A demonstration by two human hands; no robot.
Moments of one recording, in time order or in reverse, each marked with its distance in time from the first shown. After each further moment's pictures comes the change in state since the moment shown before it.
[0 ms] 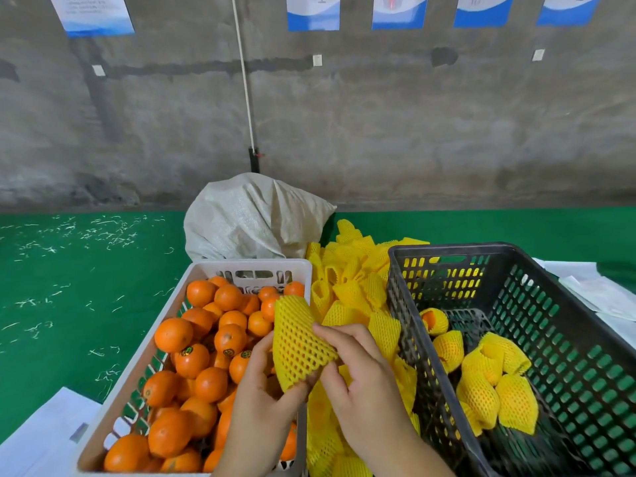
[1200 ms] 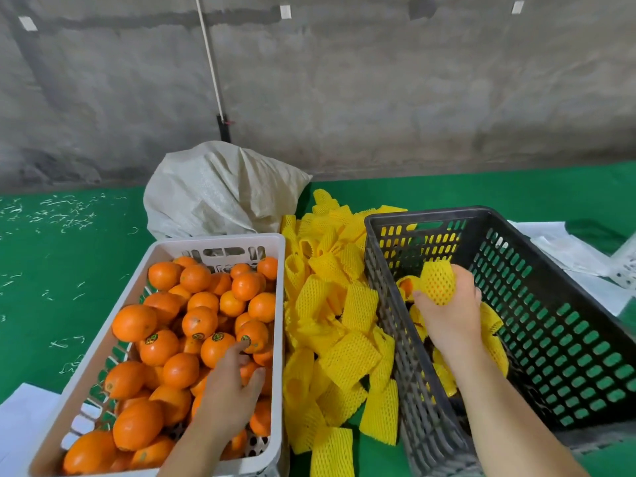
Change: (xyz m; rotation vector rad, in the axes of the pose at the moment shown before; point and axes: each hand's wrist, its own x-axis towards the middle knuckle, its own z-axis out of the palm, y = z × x) left_hand 0.034 -0.083 -0.042 0.812 -0.143 -0.262; right_hand 0.026 0.162 -0.094 -0.032 0.455 0.715
